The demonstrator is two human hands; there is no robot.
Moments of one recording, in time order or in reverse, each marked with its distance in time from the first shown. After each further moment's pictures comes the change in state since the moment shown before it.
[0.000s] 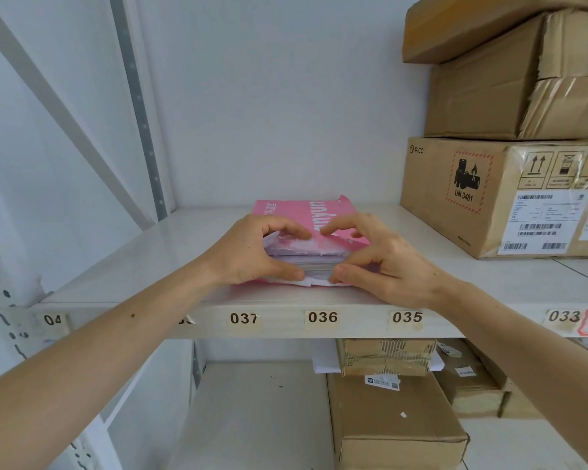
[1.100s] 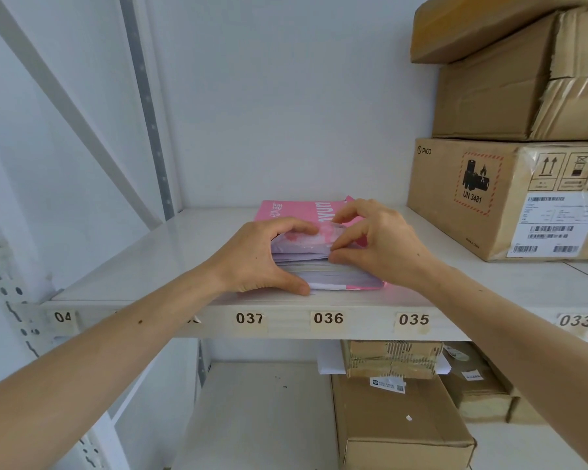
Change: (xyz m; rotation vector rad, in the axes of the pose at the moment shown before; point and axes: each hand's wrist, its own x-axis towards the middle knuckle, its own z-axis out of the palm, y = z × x) left_hand -0.010 0.006 0.000 0.097 -0.007 0.006; right_hand 0.031 -0.002 0.003 -0.141 0.143 0.252
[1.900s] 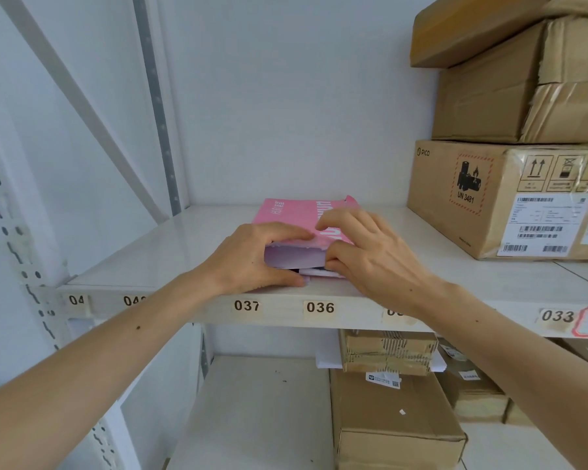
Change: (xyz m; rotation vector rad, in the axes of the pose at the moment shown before) left_hand -0.017 0.009 0.006 0.077 0.068 0.032; right_hand -0.031 -0.009 0.001 -0.449 0.128 -0.508
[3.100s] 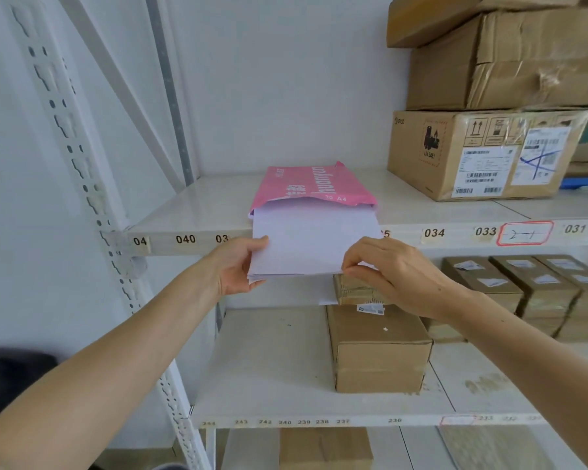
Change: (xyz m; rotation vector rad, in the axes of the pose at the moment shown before) left_hand -0.108 0.040 -0.006 -1.223 -0.020 -1.000; right_hand -0.076 -0.100 -0.092 0.406 -0.222 0.270
